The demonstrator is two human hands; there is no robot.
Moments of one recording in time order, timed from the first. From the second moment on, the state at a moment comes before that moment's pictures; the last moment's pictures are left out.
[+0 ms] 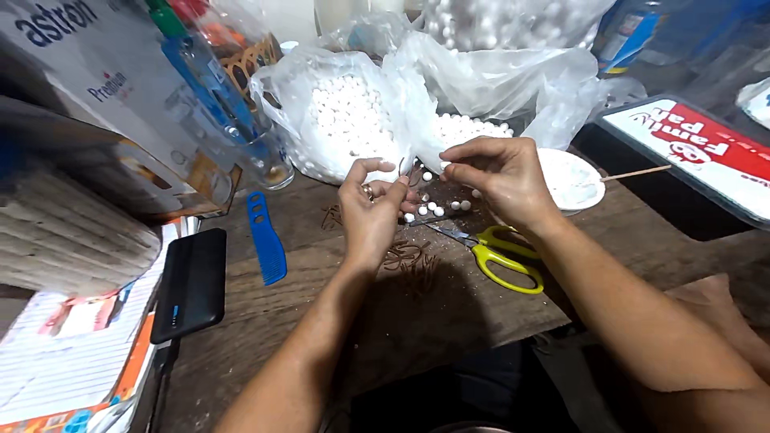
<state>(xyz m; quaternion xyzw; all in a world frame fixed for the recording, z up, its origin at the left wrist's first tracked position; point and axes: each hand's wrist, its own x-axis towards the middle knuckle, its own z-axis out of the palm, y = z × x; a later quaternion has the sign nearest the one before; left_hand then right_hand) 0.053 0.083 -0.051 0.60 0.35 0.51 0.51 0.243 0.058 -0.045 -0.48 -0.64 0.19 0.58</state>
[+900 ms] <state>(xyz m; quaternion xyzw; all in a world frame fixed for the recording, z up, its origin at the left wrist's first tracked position) 0.045 0.094 -0.054 0.79 0.35 0.41 0.28 0.247 0.055 -0.045 -0.41 -0.57 0.25 0.67</state>
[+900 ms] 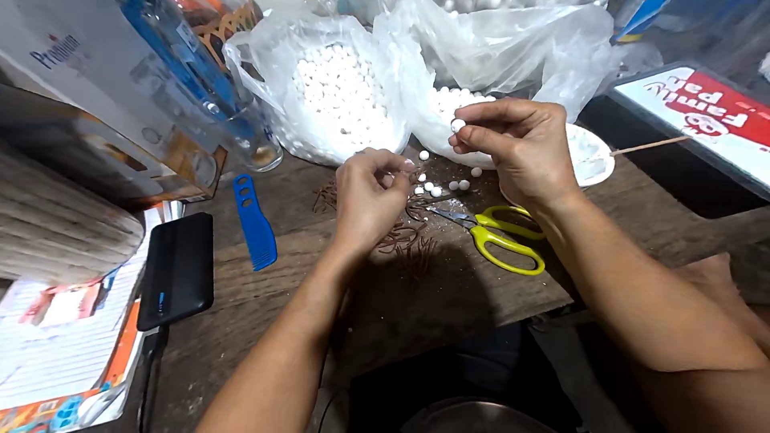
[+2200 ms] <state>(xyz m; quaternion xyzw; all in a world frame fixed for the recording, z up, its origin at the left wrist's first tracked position) 0.040 0.103 -0.054 0.74 0.27 0.42 0.45 0.245 0.051 -0.049 -0.42 -0.58 0.34 0.61</state>
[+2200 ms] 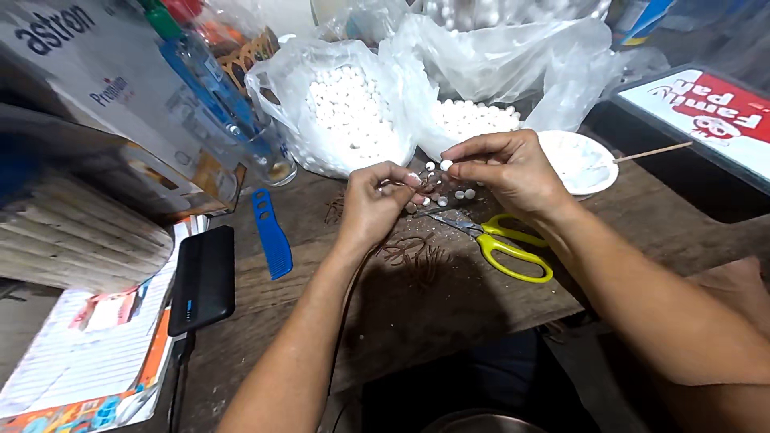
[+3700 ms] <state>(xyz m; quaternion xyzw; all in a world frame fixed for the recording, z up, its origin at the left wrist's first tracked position) 0.050 0.084 -0.058 0.83 0.31 0.44 0.16 0.238 0.052 -0.056 -0.43 -0.63 0.29 0.58</state>
